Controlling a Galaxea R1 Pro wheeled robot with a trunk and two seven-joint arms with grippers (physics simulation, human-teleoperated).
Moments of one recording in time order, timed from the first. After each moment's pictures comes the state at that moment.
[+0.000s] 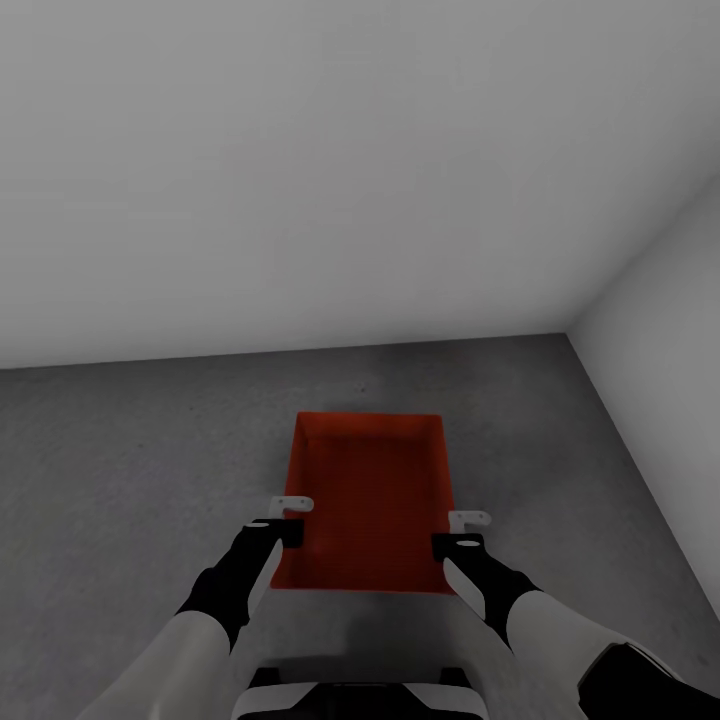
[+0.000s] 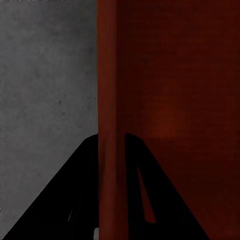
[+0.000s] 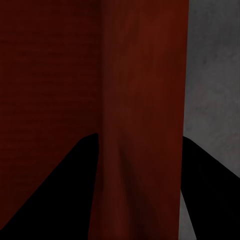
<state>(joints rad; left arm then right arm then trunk) -0.67 -0.15 -0.01 -0.66 -0.05 0.45 0.13 -0.80 0.03 0.61 -0.30 -0.60 0.16 -0.36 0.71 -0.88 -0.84</state>
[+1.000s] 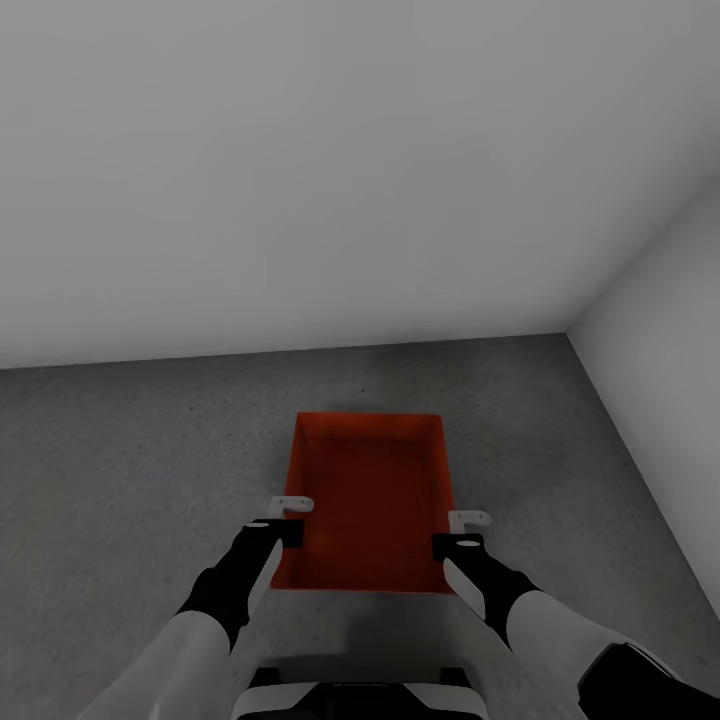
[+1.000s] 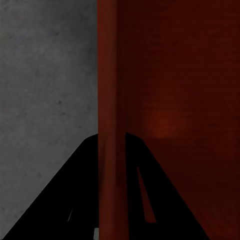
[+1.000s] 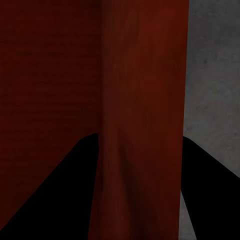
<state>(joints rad) -0.67 -0.15 -0.01 -0.66 -0.05 0.46 0.13 -0.80 0.04 0.61 -0.30 -0.60 0.16 -0.35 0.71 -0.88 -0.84</state>
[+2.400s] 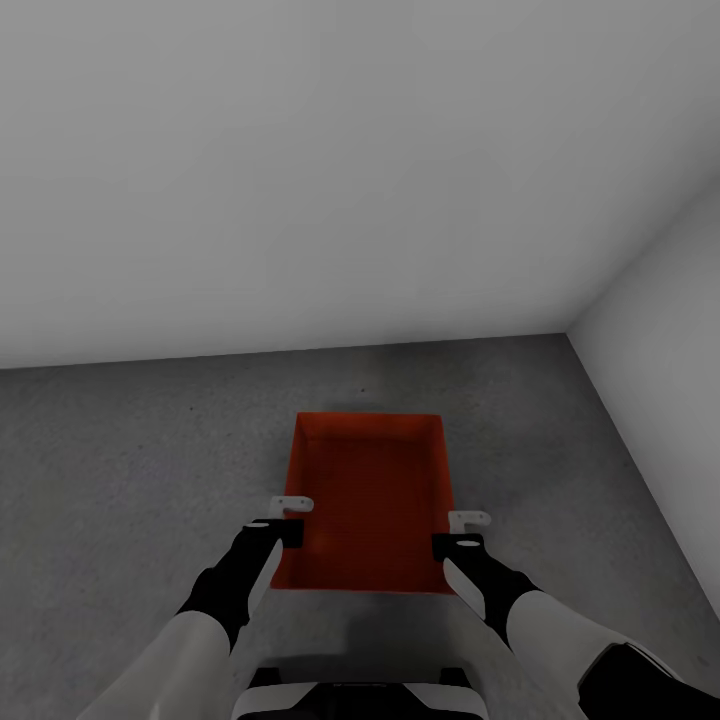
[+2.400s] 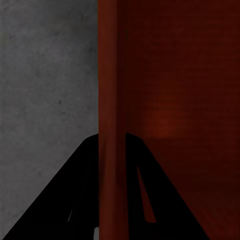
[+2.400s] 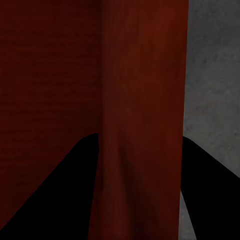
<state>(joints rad) -0.67 -0.15 0.00 -0.66 -0.05 0.46 0.13 -0.80 0.03 0.61 -0.30 -0.60 0.16 -0.35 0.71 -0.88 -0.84</state>
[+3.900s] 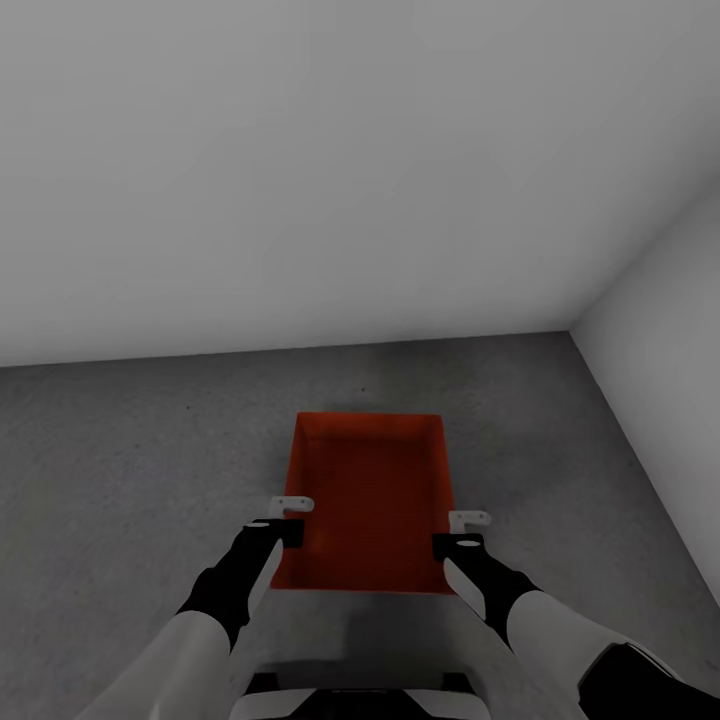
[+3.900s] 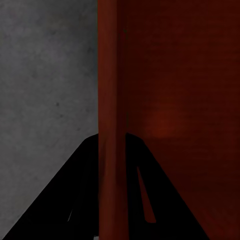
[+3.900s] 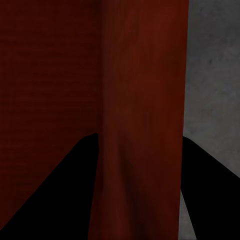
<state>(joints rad) -0.67 -0.15 -0.01 -0.66 -0.04 0.46 0.14 -0.80 0.03 0.61 -0.30 -0.60 0.16 -0.35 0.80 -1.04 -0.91</state>
